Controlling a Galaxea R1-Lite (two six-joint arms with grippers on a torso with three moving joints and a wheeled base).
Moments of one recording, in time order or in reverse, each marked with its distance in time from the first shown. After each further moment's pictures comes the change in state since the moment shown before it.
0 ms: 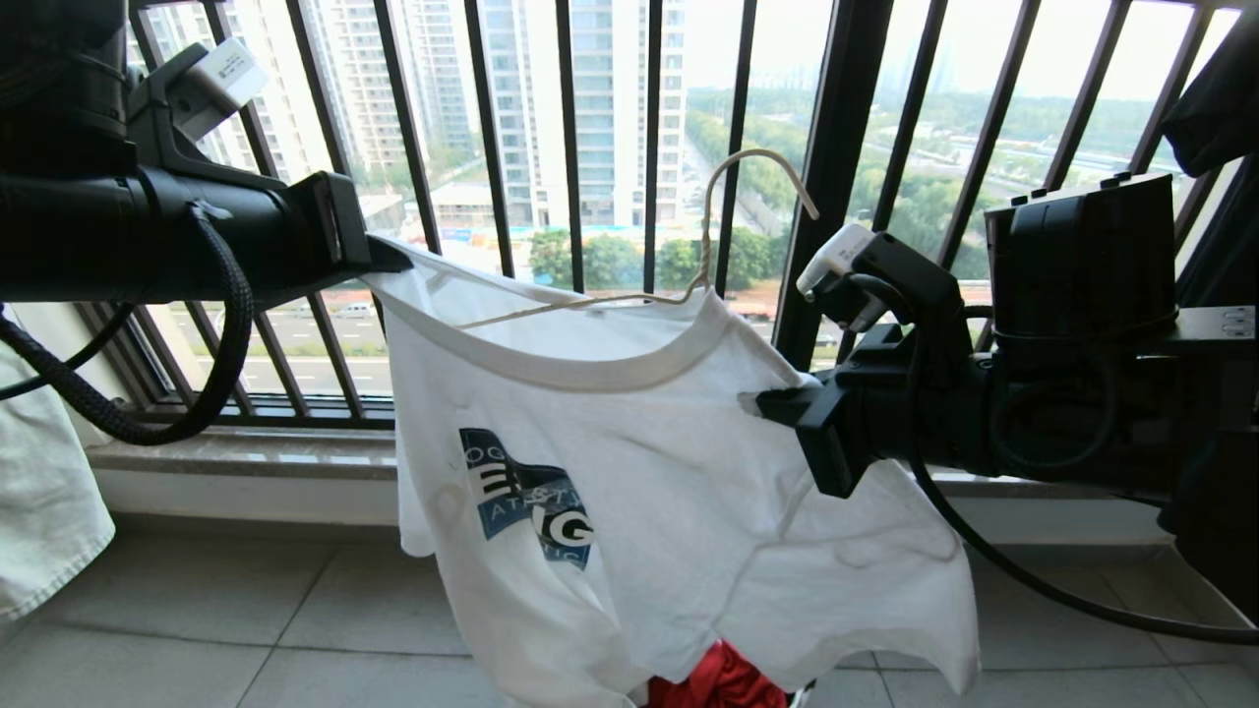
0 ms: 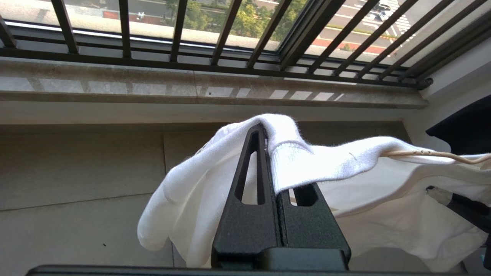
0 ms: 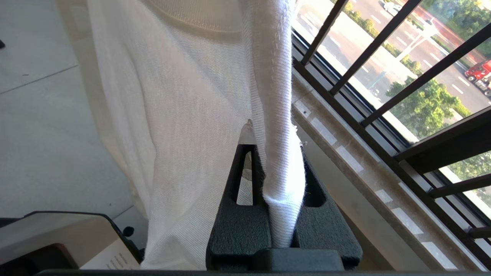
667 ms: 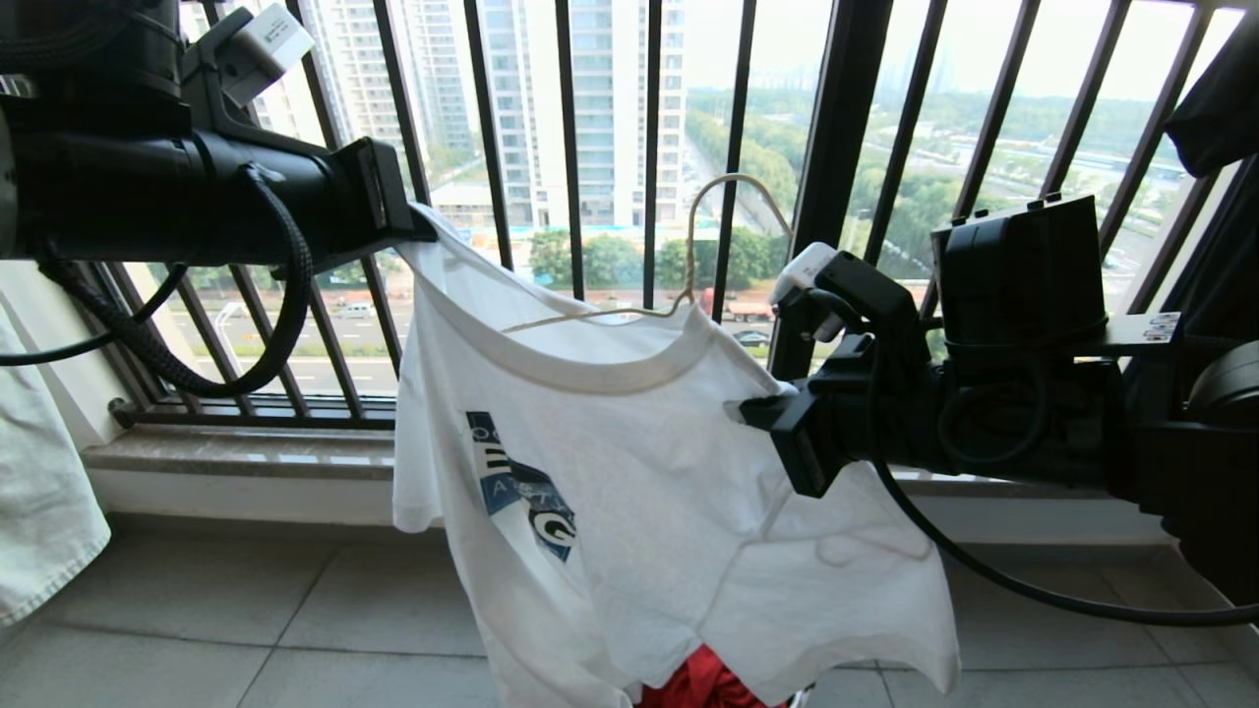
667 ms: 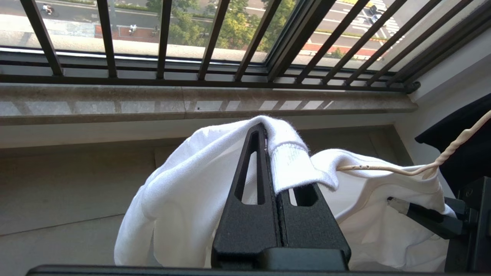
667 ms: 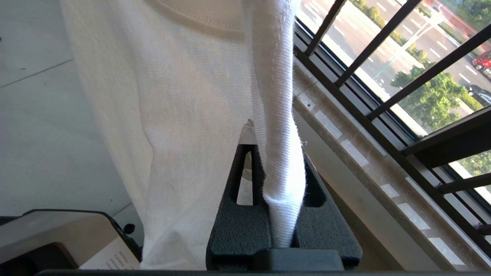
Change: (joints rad) left arm -0.061 0.068 -0.107 0.000 0.012 0.003; right arm -0.003 0.064 -0.026 -0.005 0.004 0.005
